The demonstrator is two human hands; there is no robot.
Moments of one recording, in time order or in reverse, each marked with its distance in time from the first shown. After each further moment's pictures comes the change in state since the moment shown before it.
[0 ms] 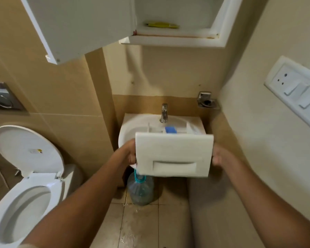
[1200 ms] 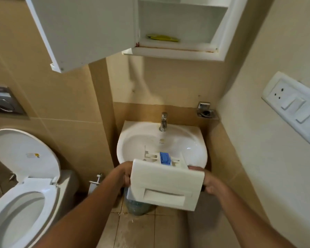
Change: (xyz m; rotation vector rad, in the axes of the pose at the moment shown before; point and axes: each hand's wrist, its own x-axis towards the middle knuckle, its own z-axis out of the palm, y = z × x) left_hand -0.001 -0.038 -0.010 0.041 0.163 -0.097; right_hand 0.028 0.060 -0.002 -0.211 -0.026 0.065
